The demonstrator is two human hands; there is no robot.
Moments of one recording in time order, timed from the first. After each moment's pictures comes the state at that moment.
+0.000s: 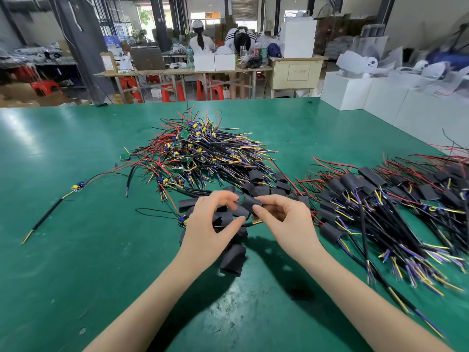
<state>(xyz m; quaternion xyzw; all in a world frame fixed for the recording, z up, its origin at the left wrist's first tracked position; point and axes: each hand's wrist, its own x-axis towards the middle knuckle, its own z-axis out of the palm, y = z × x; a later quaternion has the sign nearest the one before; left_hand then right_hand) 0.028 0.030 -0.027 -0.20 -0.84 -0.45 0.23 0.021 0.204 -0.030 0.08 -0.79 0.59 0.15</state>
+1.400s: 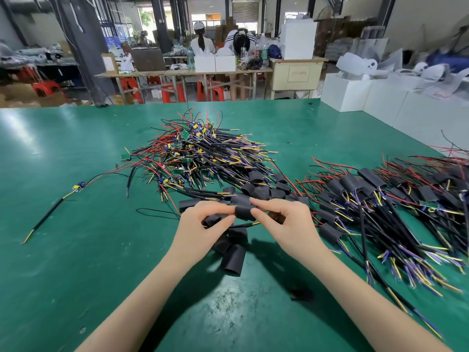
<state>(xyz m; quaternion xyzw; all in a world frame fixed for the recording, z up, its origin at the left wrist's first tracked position) 0.020 0.016 -0.032 -0.16 -0.82 -0.52 0.18 0.025 0.209 -0.024 0.15 -0.85 0.47 0.19</state>
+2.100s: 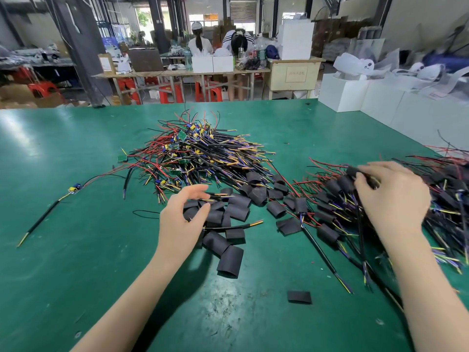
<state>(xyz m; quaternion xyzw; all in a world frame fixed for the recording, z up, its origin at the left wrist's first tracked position) 0.014 0.003 -0.027 -0.10 -0.82 -0.51 0.25 0.016 0.334 0.017 -0.10 -0.89 0.14 0.43</state>
